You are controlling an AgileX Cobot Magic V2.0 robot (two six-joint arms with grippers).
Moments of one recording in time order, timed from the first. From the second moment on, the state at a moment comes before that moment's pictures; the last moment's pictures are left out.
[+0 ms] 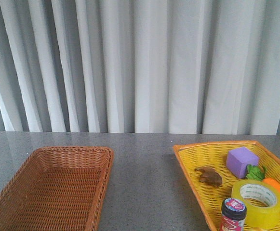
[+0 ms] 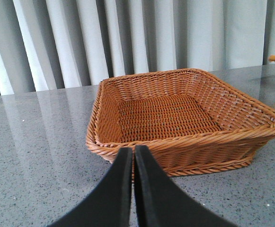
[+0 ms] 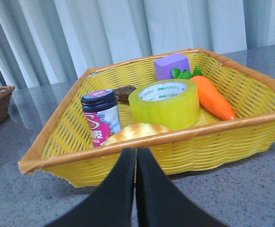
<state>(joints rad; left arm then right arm) -0.05 -0.01 0.02 -0.09 0.10 0.10 0.06 -0.01 0.03 -0.03 0.14 0.25</state>
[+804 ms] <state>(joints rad) -0.05 -0.01 0.02 -0.09 0.10 0.10 0.06 -0.01 0.03 0.07 0.14 0.25</state>
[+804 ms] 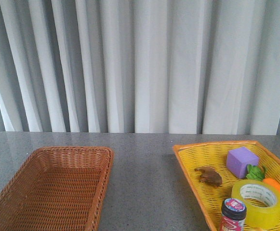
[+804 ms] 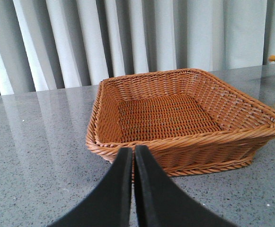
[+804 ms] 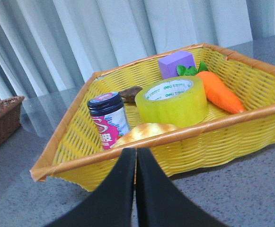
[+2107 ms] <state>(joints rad) -0.05 -0.01 0.02 -0.35 0.00 -0.05 0.06 -0.01 0.03 0.42 0.09 0.25</state>
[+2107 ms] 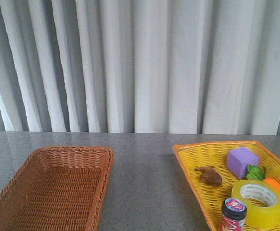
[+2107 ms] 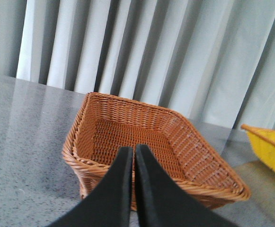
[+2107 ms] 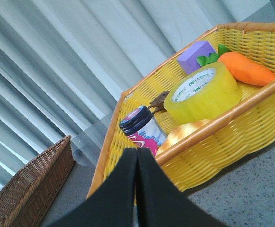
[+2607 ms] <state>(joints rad) -0.05 -0.01 -0.13 -0.44 -0.01 -0.22 0.06 0.00 -0.23 0.42 0.06 0.01</state>
